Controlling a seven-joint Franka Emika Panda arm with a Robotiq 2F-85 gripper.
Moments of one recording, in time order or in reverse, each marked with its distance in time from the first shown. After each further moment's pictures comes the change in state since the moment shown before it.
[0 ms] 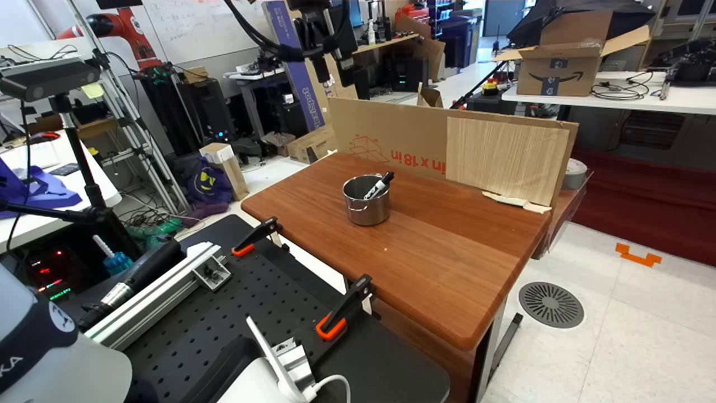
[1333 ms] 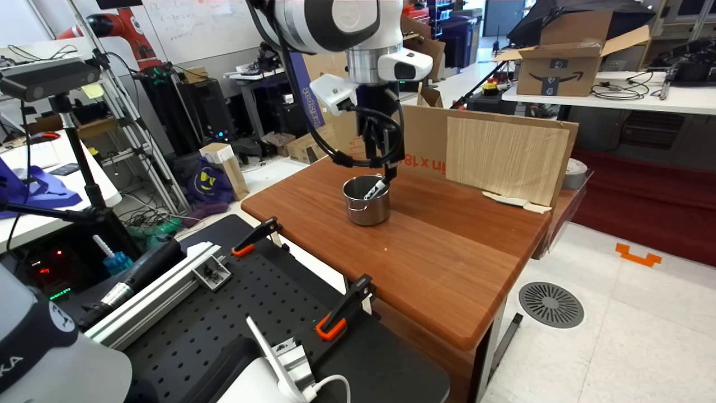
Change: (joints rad) arm 0.008 0.467 -0.129 0.129 0.142 0.242 -0.058
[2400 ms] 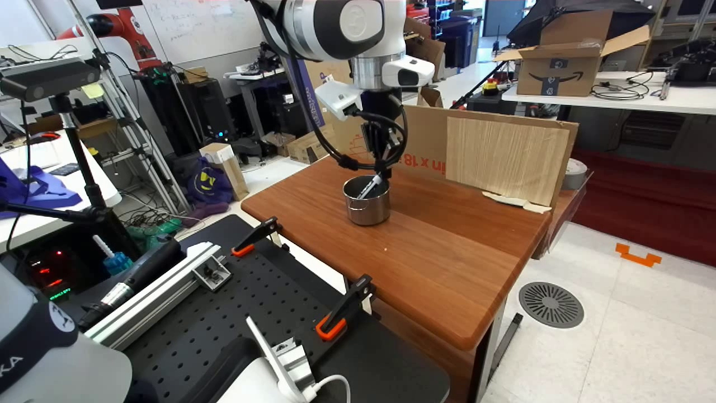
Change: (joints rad) arm 0.036 0.047 -0.027 0.047 -0.001 0.000 0.001
